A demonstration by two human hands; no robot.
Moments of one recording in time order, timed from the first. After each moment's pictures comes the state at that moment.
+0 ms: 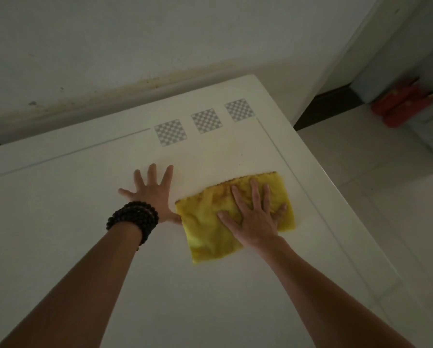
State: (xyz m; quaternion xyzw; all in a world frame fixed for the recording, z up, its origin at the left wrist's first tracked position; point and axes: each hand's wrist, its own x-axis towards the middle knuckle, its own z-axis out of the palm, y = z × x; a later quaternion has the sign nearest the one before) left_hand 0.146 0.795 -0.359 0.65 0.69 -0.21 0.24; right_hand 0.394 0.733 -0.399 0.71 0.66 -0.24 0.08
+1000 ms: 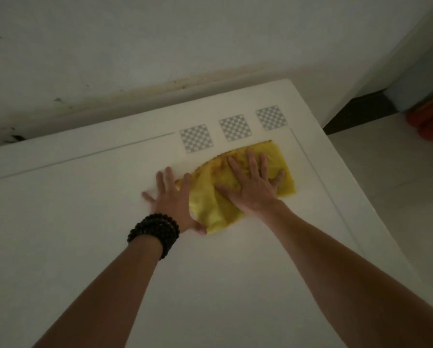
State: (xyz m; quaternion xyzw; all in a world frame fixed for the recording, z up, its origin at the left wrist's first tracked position) left_hand 0.135 0.808 -0.375 0.65 0.70 -0.16 0.25; right_hand 0.339 0.859 -0.404 0.66 0.72 -0.20 0.10
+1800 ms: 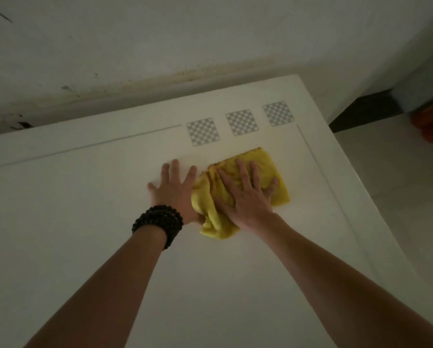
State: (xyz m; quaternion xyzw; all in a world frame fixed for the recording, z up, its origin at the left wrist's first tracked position) left_hand 0.129 0.806 -0.376 0.67 0.70 -0.17 0.20; right_hand 0.322 0.816 -0.402 0.60 0.77 -0.19 0.11
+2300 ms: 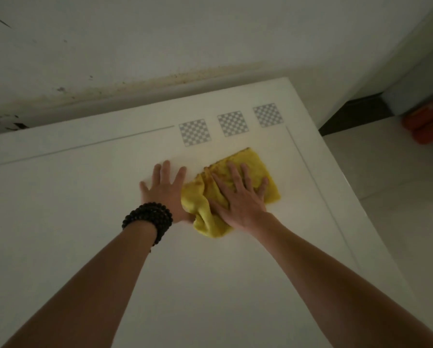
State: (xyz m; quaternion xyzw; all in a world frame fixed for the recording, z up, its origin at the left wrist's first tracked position) left_hand 0.130 0.801 -0.369 0.66 0.70 -0.18 0.22; right_hand 0.336 0.809 -0.399 0.58 0.78 -0.20 0.11
